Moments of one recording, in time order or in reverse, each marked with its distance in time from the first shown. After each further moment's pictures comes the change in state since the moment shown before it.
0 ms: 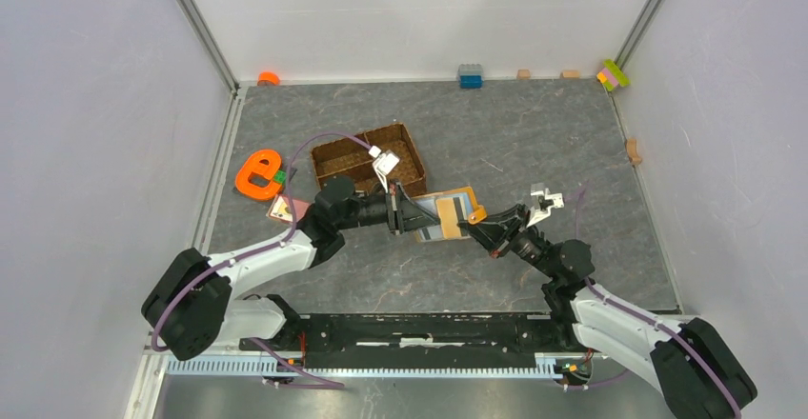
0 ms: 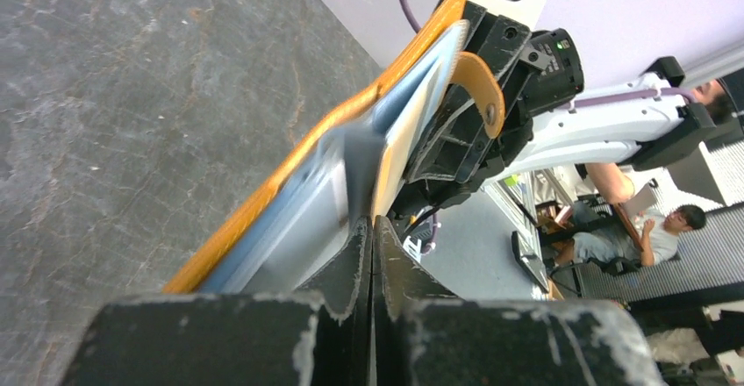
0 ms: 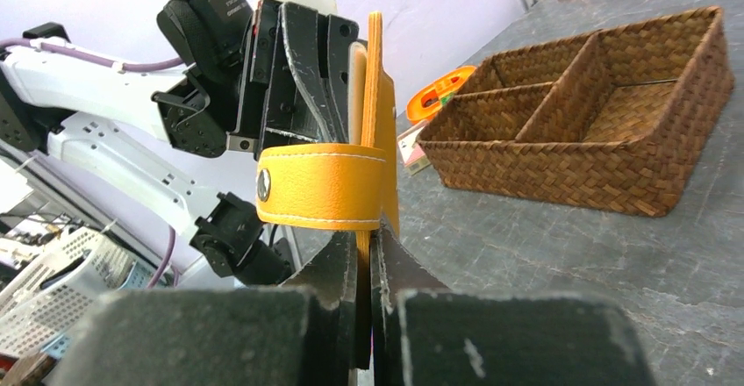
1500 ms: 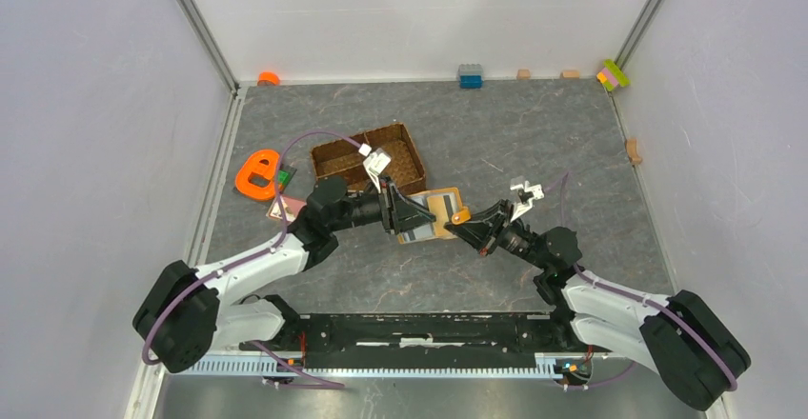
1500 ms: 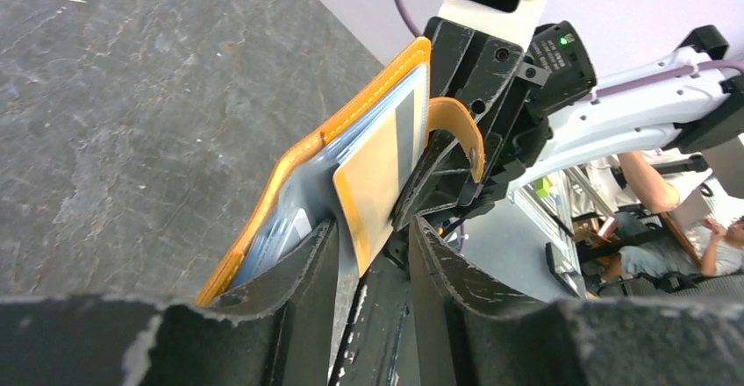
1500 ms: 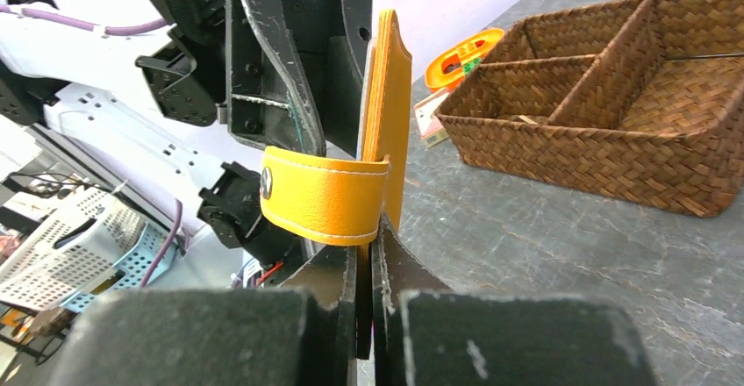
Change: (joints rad) left arm 0.020 -0.078 -0.012 -0.066 -0.066 0.085; right arm 0.060 0.150 0.080 0.001 -0.048 -0.042
